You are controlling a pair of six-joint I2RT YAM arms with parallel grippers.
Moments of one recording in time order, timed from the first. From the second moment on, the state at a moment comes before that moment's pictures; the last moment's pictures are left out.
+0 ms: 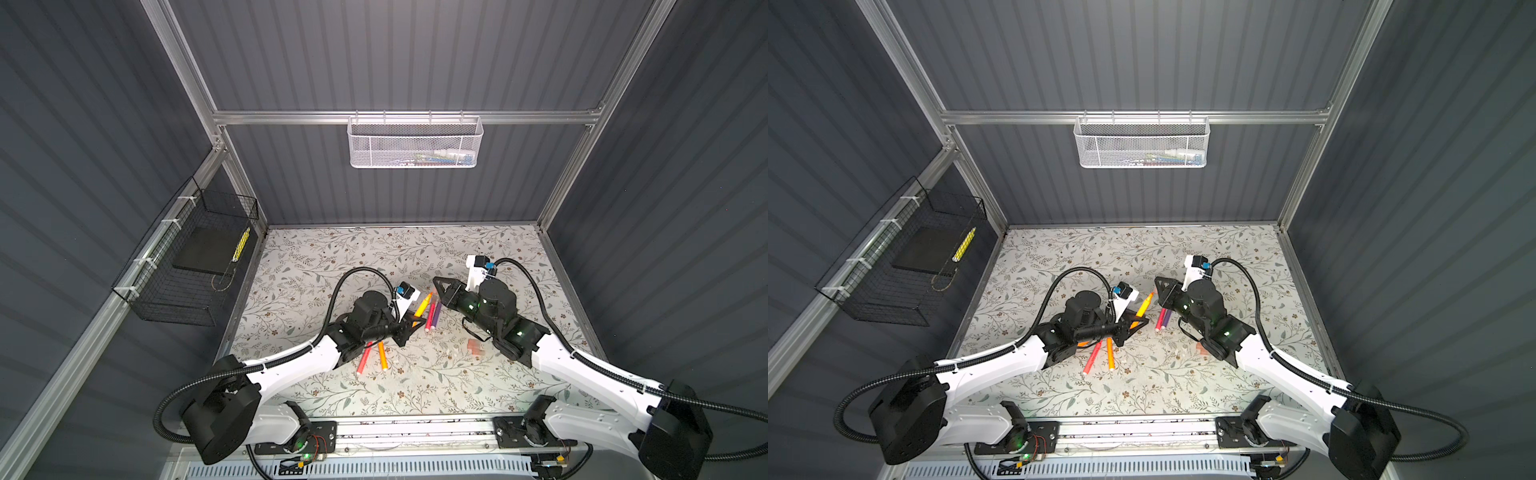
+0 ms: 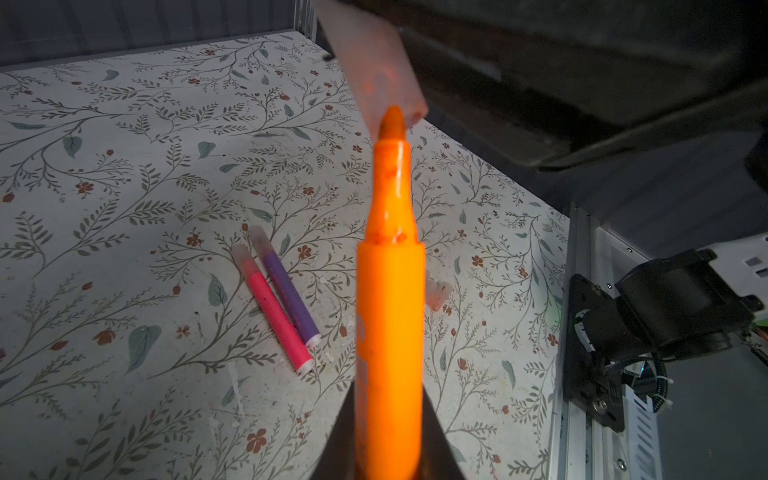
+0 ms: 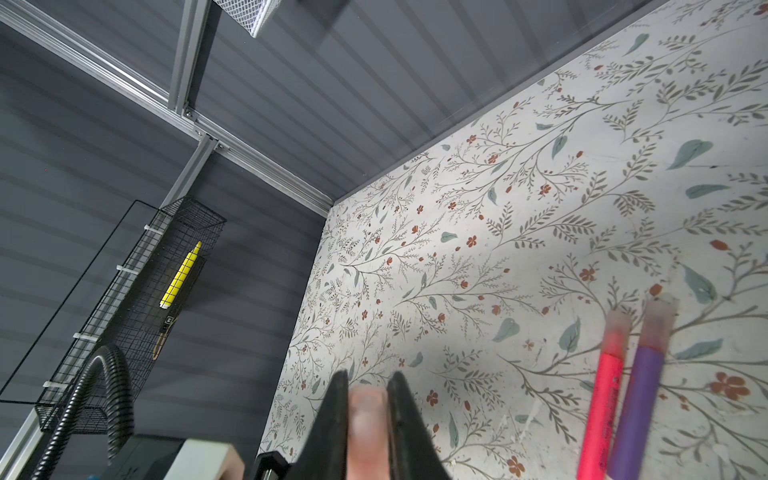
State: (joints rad) left arm -0.84 1.32 0.70 0.19 0.35 -0.18; right arm 0.72 1.11 0.72 0.16 0.09 0.88
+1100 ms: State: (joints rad) left arm -0.84 1.32 0.70 0.19 0.34 -0.18; right arm 0.80 1.11 0.73 0.20 0.17 0.89
